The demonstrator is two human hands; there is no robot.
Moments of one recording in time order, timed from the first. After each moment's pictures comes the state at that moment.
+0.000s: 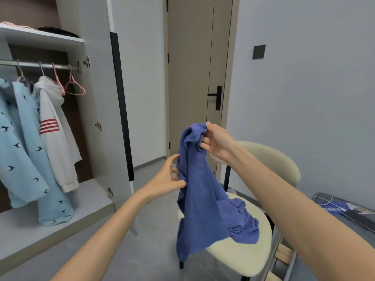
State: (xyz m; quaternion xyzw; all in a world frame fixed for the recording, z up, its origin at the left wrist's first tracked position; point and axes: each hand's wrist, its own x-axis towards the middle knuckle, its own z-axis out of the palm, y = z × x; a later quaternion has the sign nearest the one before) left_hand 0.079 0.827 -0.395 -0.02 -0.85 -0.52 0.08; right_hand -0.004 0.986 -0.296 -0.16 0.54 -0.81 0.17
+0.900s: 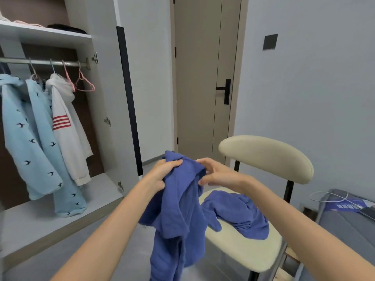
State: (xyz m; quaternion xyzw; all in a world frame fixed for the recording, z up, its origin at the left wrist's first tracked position) left_hand 0.064 0.819 -0.387 0.18 -0.63 -0.75 0.07; right_hand 0.014 1.006 -0.381 -0.34 0.78 -0.47 0.22
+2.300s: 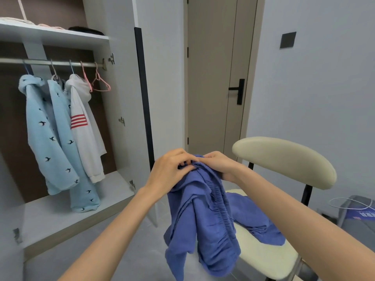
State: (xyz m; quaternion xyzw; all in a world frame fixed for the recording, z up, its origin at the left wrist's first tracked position) left_hand 0.108 0.790 -0.379 -0.12 -0.90 -0.19 0.39; right_hand 0.013 0.937 -0.358 -0.25 0.78 -0.53 0.22
